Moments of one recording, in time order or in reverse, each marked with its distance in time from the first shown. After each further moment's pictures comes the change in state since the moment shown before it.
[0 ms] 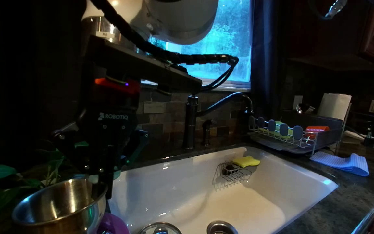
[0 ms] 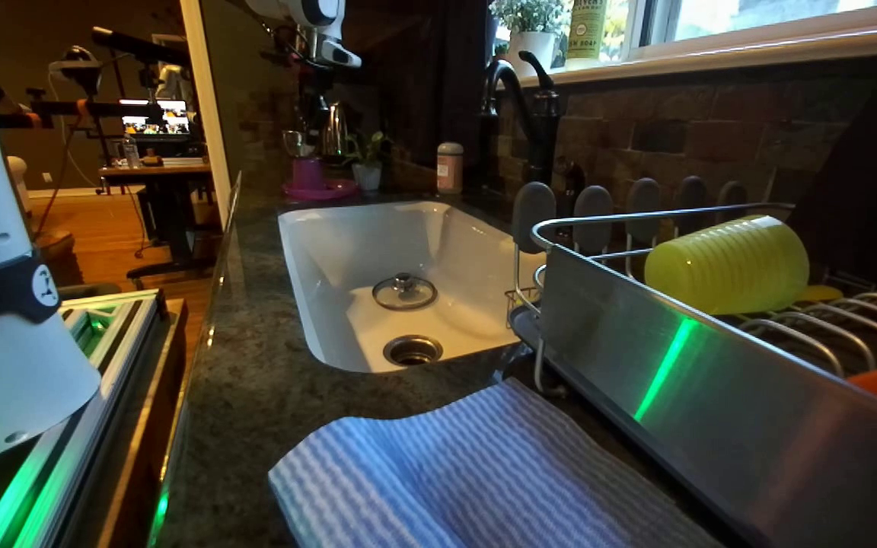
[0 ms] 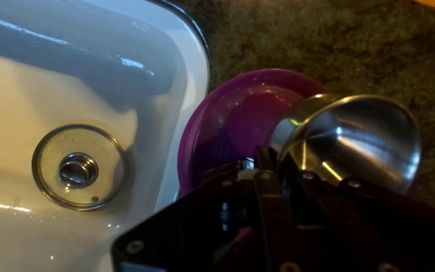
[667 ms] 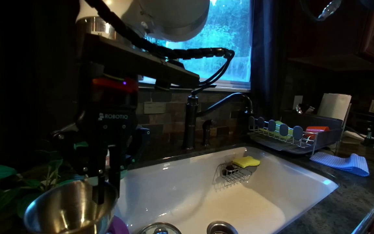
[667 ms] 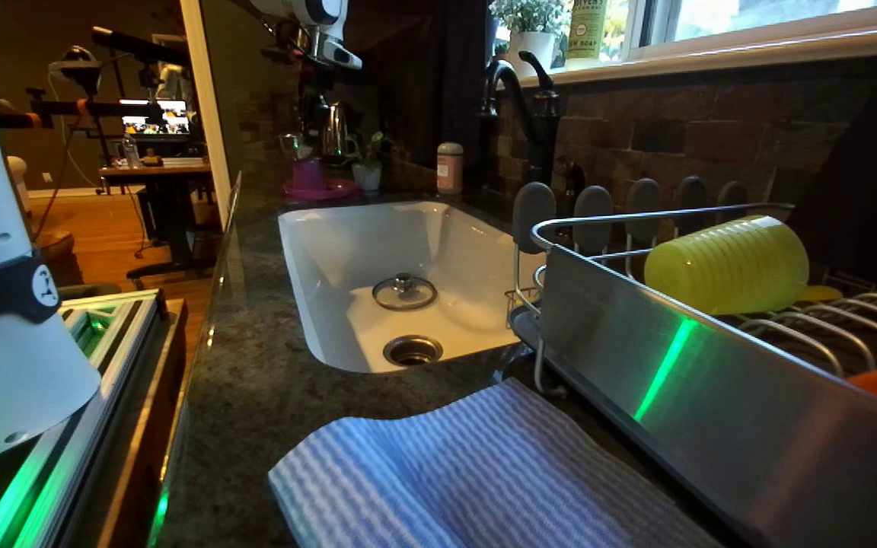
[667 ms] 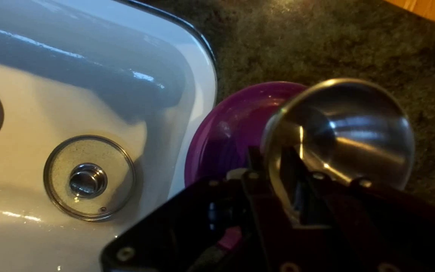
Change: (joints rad) arm 0.012 0.028 -0.009 0.059 0.000 -0.095 0.000
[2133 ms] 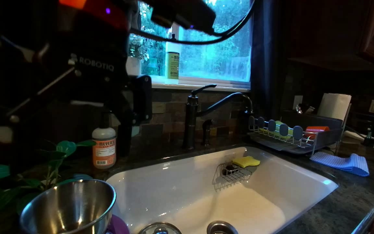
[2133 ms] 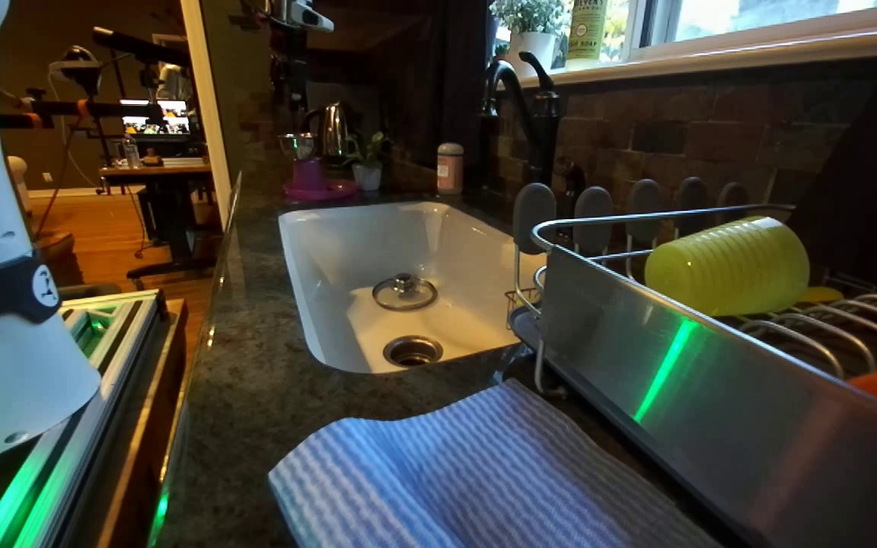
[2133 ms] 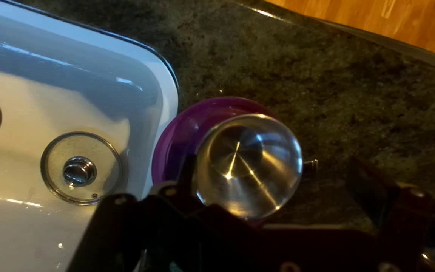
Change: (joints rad) arm 0.093 -0.110 -0.010 -0.001 -0.017 -0.019 0.124
